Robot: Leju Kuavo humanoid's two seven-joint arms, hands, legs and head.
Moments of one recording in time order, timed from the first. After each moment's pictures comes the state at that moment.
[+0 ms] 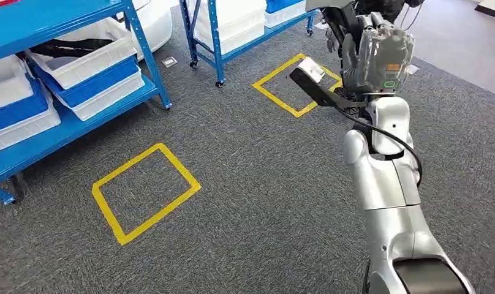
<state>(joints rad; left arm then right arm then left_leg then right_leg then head) -0.05 -0.16 -0.37 -0.17 0.52 0.35 -0.30 -0.84 0.04 0.31 -1.03 1.36 -0.65 -0.01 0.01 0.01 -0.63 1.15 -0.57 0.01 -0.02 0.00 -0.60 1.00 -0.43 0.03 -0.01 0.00</state>
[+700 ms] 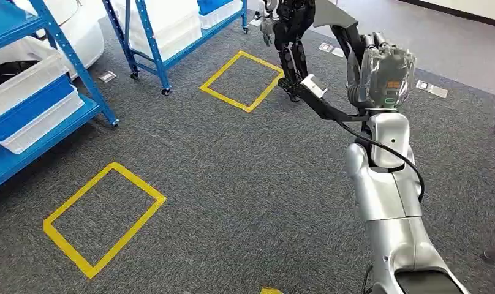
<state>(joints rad) -0.07 -0.15 -0.61 -0.17 0.23 0.52 -0.15 -0.77 0.02 0.29 -1.02 1.43 -0.69 0.03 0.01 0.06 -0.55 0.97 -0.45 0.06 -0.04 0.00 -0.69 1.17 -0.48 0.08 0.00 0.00</state>
